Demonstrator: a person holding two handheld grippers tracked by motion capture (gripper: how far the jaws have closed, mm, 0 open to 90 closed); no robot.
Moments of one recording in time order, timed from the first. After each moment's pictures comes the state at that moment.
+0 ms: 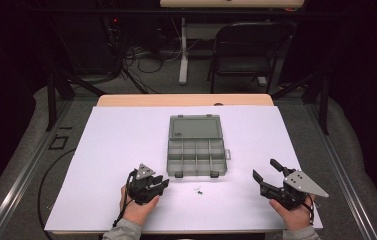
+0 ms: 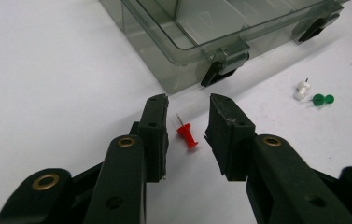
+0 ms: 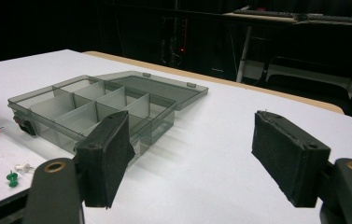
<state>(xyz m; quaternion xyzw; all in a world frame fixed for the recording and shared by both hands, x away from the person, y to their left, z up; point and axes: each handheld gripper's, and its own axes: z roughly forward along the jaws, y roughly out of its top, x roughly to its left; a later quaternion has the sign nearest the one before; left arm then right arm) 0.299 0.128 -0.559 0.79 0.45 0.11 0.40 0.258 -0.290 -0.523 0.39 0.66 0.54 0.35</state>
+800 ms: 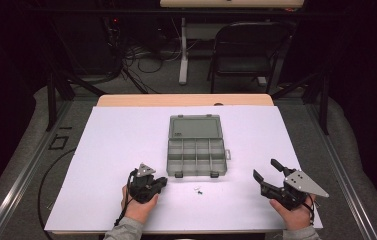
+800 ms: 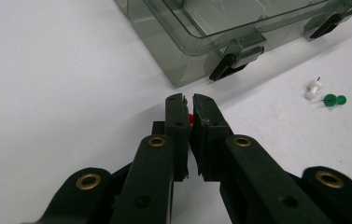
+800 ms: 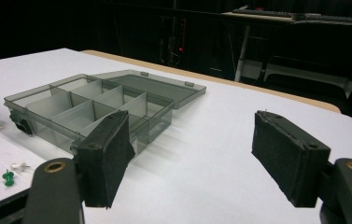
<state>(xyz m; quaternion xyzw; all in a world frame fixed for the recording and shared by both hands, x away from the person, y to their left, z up) 0.305 0.131 -0.564 0.78 0.47 0.09 0.40 0.258 -0.292 -0.524 0.39 0.66 0.54 0.35</state>
